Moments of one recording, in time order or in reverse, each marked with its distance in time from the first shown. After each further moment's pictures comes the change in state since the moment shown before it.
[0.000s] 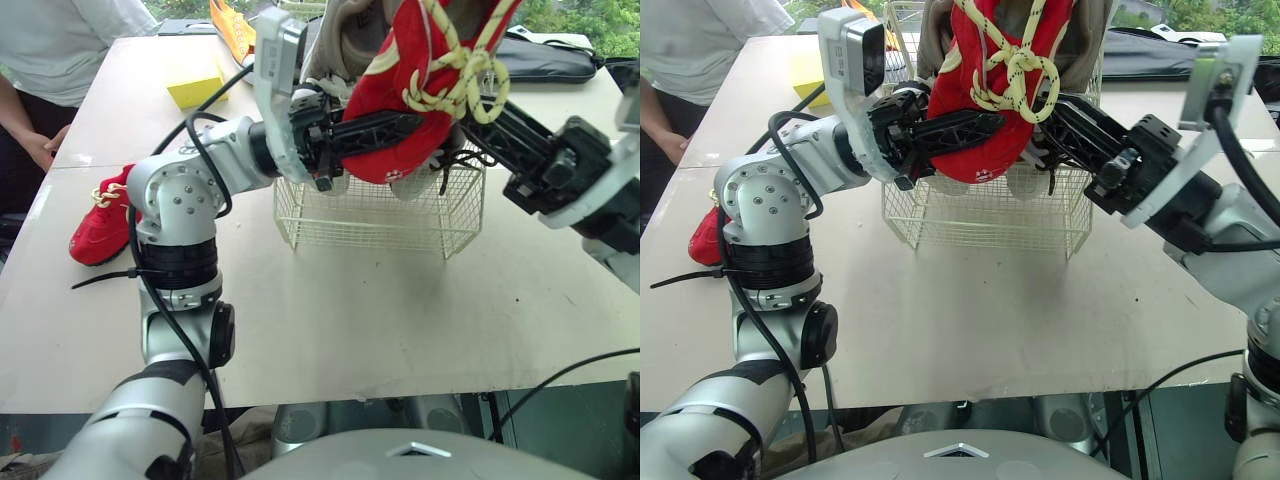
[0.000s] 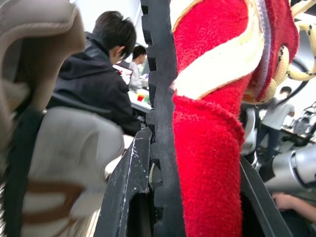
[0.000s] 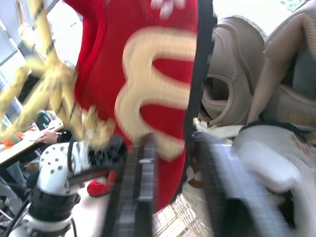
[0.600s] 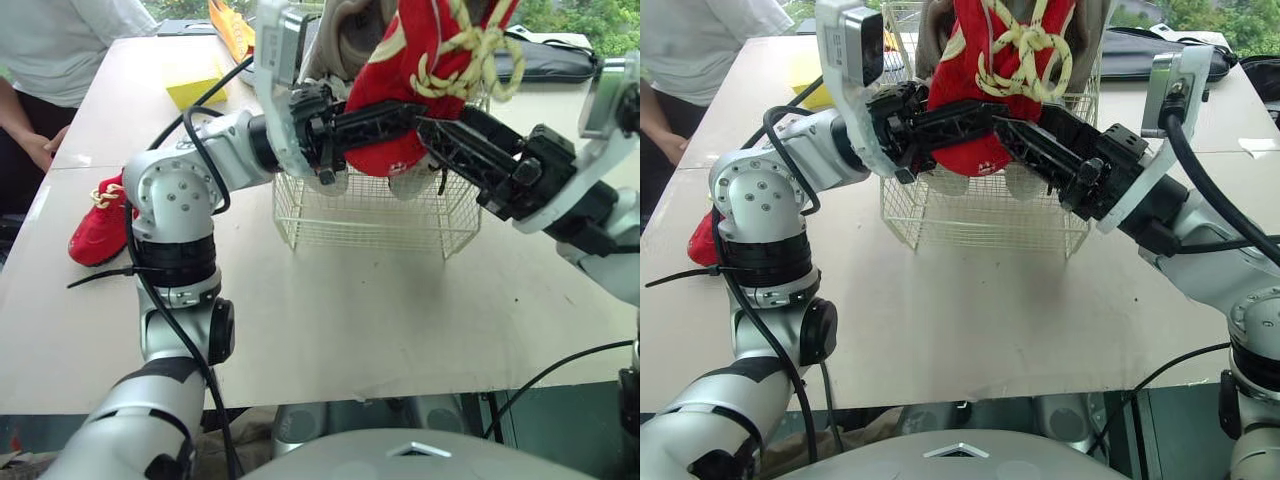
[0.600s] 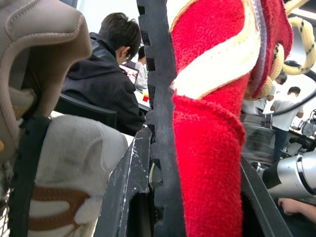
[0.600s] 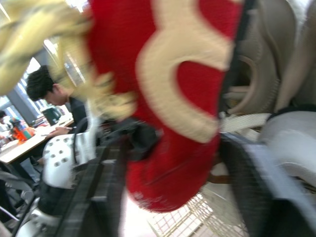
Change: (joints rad) left arm 0.020 0.022 -0.007 -0.027 -0.023 0.006 0.025; right arm -0.064 0.032 0.110 0.034 -0.028 -0.036 -0.082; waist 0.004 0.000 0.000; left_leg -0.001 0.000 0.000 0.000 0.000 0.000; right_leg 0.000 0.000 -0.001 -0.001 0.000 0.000
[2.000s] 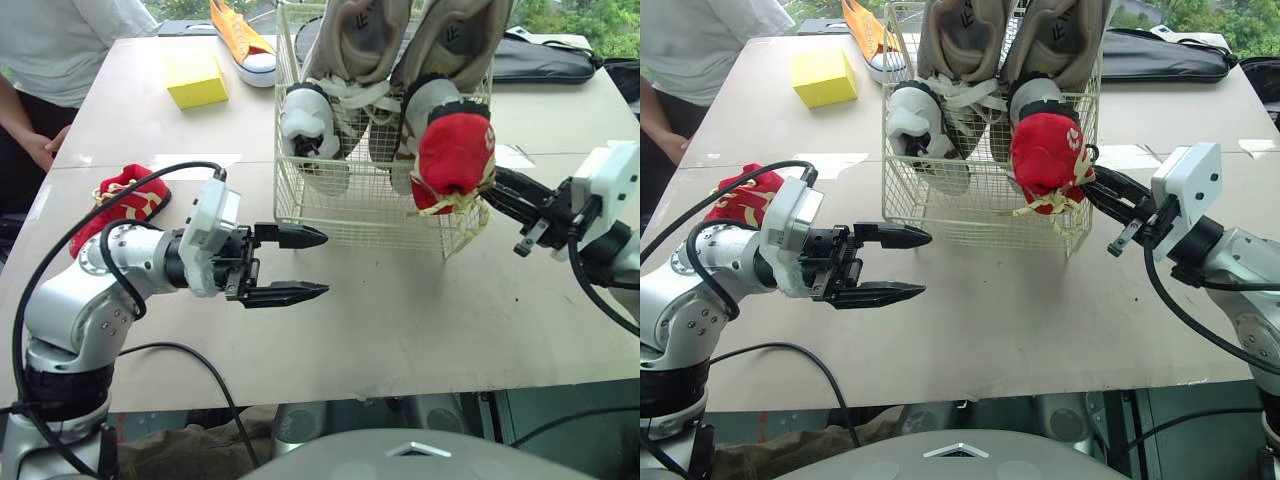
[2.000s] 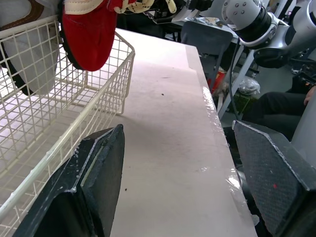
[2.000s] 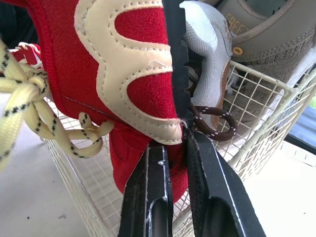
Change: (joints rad) left arm 0.676 0.431 0.053 -0.352 0.158 -0.365 -0.336; right arm 0.369 -0.089 -0.090 0.093 -0.928 -0.225 0.701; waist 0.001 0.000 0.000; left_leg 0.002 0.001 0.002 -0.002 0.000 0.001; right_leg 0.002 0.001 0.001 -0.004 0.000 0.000
